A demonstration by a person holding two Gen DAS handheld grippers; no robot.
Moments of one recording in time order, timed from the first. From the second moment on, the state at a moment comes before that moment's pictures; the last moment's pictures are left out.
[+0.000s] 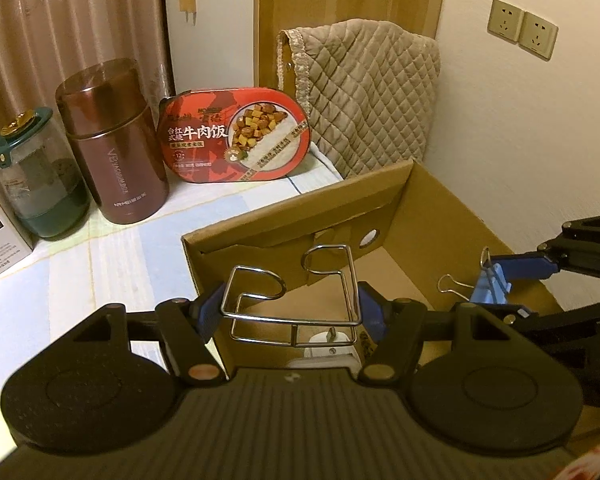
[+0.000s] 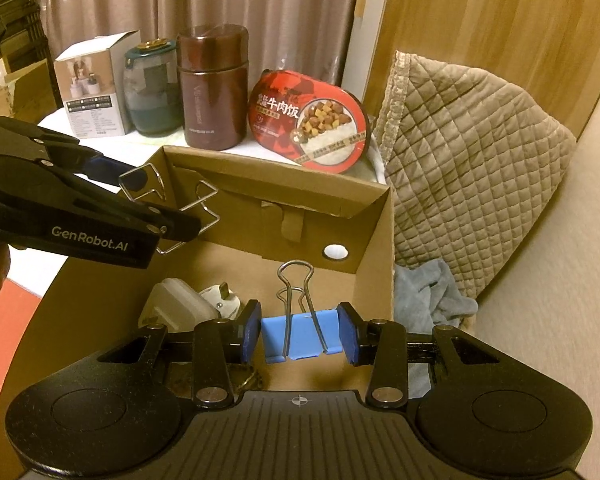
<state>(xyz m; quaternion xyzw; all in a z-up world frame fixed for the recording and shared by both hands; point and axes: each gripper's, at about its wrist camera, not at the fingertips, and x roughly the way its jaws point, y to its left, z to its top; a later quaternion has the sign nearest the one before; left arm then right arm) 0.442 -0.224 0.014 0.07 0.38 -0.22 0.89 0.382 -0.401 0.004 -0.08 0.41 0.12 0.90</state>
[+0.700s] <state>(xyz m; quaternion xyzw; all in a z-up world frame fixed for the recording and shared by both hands) 0.443 -0.216 0.019 0.05 0.38 -0.20 0.90 0.382 -0.397 0.003 -0.09 0.41 0.12 0.90</state>
